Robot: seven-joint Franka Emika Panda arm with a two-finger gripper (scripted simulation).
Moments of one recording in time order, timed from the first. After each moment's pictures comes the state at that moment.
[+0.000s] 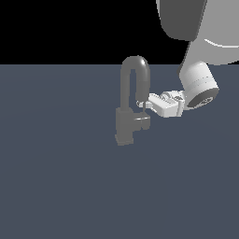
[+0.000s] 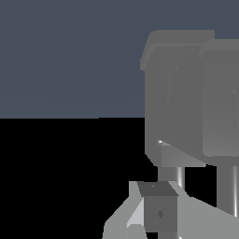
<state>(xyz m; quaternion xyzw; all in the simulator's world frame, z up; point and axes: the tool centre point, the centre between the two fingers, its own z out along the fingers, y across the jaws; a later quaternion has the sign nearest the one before) 0.053 -0.081 0.141 -0.56 0.43 0.56 0.43</state>
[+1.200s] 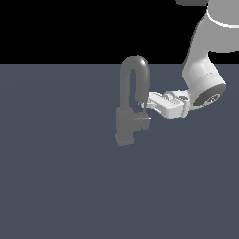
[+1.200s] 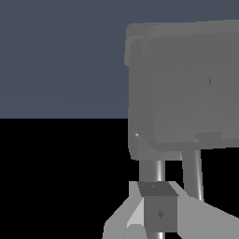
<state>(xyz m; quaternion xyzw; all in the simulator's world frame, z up) 0.031 -0.086 0.148 -0.56 0.43 0.56 0.43</state>
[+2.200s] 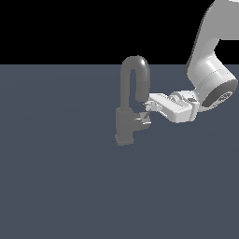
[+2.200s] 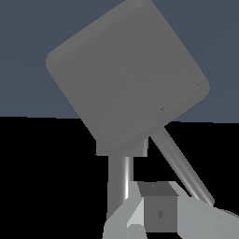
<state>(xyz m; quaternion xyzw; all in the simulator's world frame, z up) -0.004 -0.095 0.152 -0.57 0.43 0.55 0.44</state>
